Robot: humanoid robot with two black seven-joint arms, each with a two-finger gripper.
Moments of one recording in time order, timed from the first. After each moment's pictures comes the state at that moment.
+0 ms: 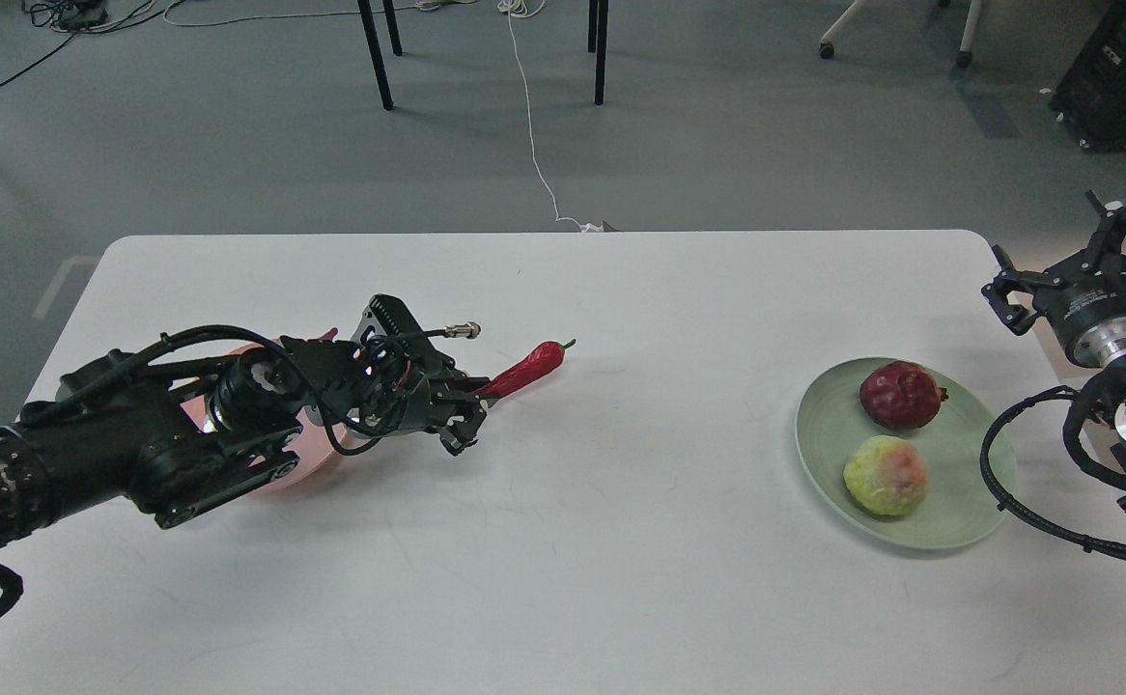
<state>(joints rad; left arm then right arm) -0.94 0.37 -0.07 -0.99 2.06 -0.11 -0.26 0.68 -0.41 0.87 0.34 0.17 0.49 0.18</state>
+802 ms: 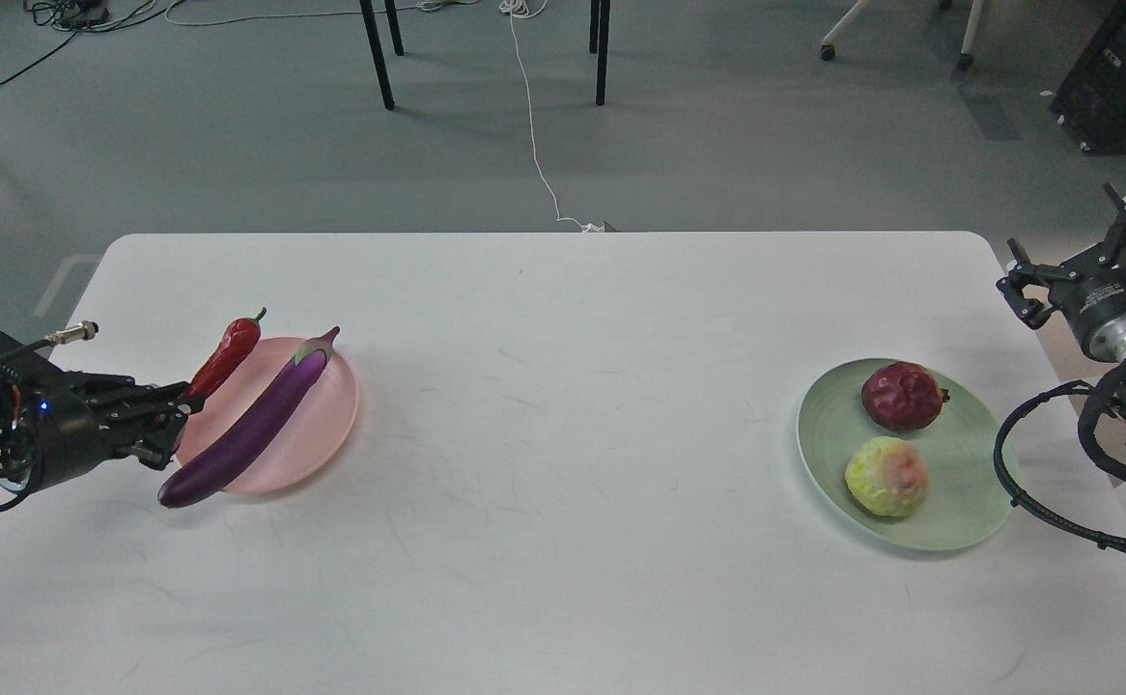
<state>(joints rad) -0.63 0.94 -0.19 -1.07 1.82 0.15 -0.36 0.69 -0.44 0.86 0.34 0.17 0.49 0.18</state>
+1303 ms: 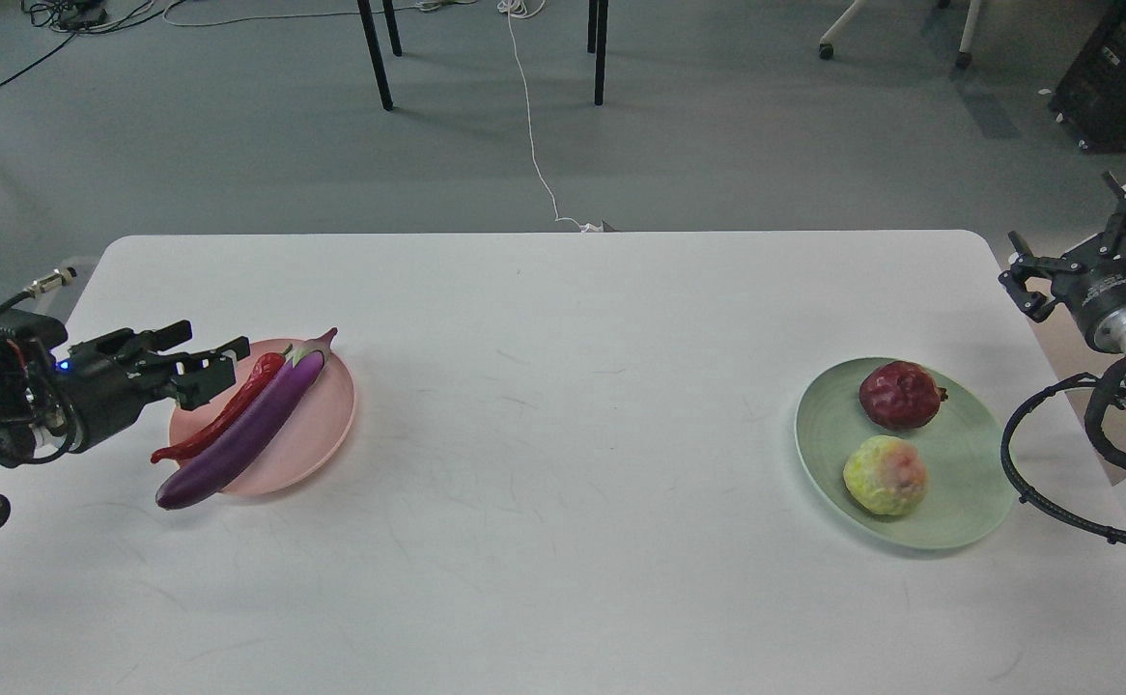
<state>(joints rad) -0.66 0.88 -0.25 -1.06 1.42 0.21 -0.36 0.71 -0.45 0.82 0.34 0.16 0.49 0.18</state>
